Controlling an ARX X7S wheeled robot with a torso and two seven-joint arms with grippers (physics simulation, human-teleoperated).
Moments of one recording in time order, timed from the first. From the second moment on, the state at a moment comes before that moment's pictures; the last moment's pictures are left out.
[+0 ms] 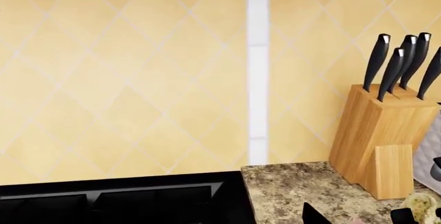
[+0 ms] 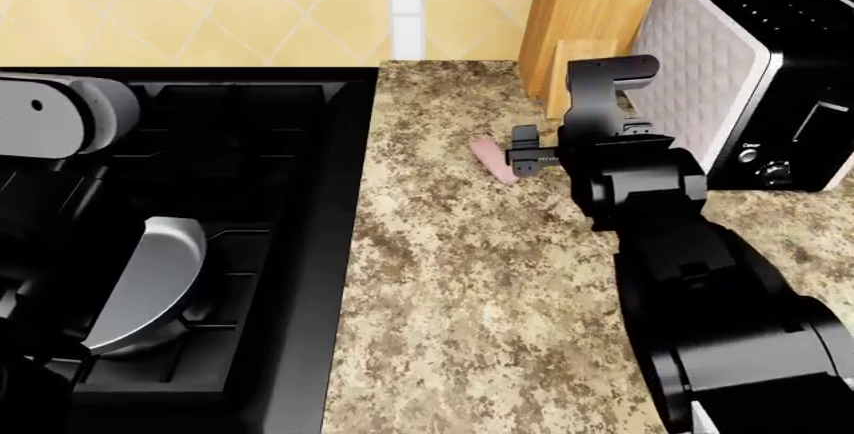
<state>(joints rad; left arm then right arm) -0.82 -0.77 0.05 0.84 -1.58 -0.95 -1.06 1.42 0.05 -0.33 1.31 0.26 0.53 0.12</state>
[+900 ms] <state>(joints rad) -0.79 -0.77 0.04 0.84 -1.57 -0.92 -1.04 1.41 0.04 -0.15 1.31 0.07 0.53 0.11</state>
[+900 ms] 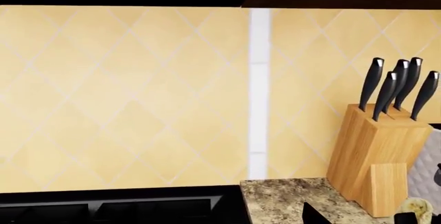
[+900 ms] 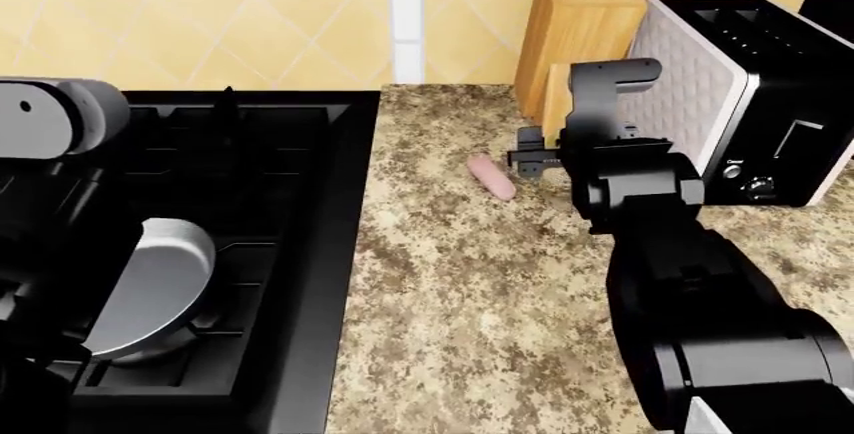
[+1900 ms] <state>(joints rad) -1.12 -0.43 0.42 0.36 -1.37 -1.07 -0.93 0.98 0.43 0.02 -0.58 1.20 1.51 0.77</state>
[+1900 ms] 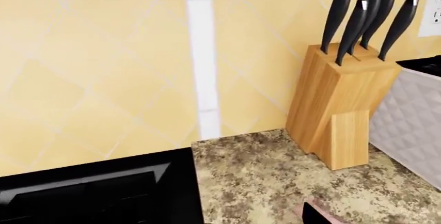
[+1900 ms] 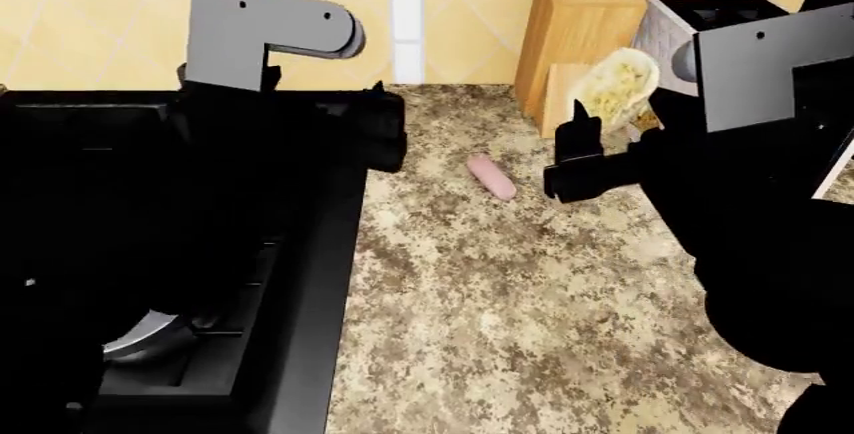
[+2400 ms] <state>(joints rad) -1.25 -0.09 0.67 -0.24 -1.06 -0.83 -0.79 0.97 0.55 0.02 -0.67 1.53 1.47 1.01</state>
